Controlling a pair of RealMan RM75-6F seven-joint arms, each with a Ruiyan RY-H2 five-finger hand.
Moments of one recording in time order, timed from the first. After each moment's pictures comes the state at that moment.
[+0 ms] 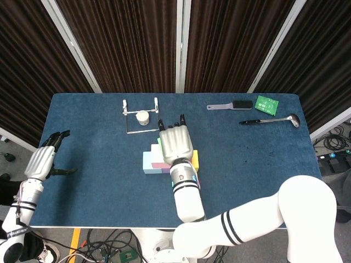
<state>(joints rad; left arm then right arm) -0.36 -1.15 -0.15 -1.63 1.27 1.15 -0.21 1.68 -1.45 0.49 -1.98 0.32 1.60 -1.18</state>
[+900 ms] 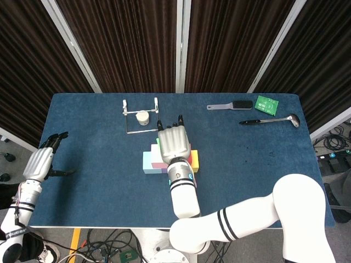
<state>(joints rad) -0.35 -1.15 -0.15 -1.60 1.27 1.14 -0.22 1.61 -1.53 0.55 -1.92 0.27 1.60 -1.28</state>
